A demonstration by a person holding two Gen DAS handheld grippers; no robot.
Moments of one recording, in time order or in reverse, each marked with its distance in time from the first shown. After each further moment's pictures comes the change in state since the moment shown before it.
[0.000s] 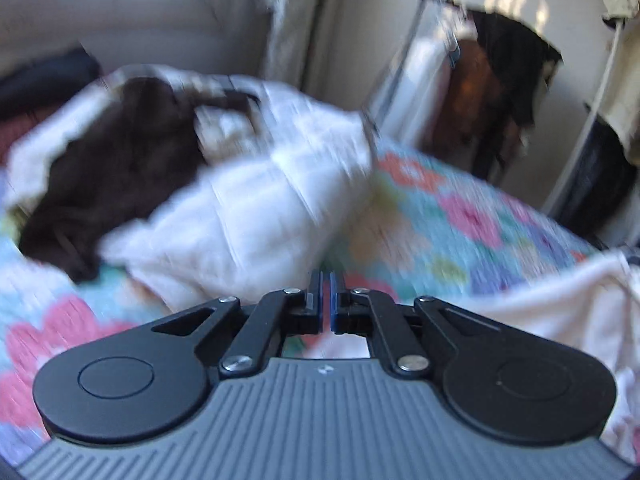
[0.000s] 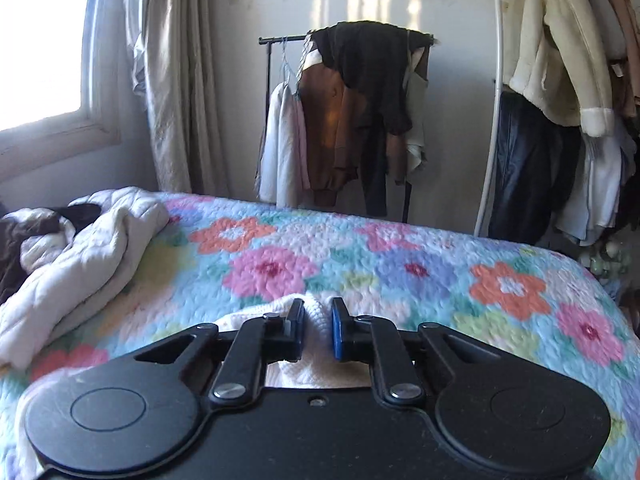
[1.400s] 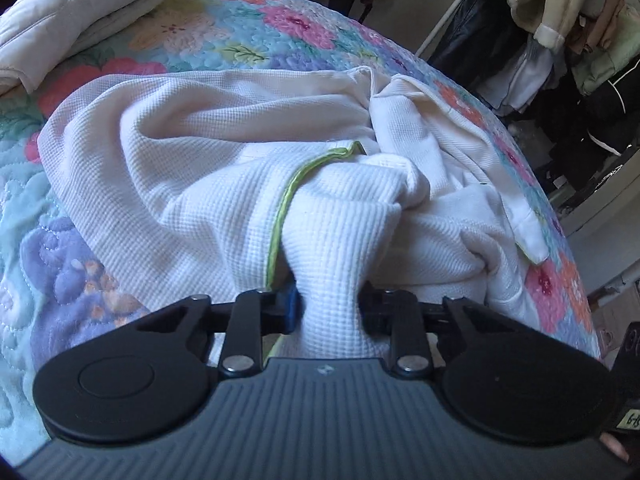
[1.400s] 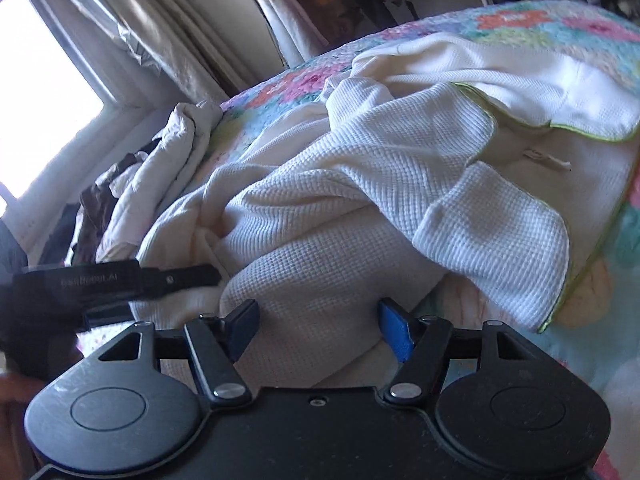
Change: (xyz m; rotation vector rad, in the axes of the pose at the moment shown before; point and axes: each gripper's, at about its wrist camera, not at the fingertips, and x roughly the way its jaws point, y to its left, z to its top) left arm 0.013 -0.124 -0.125 0.082 0.393 -0.343; right arm -0.103 0.005 -0.196 0.411 0.323 0.296
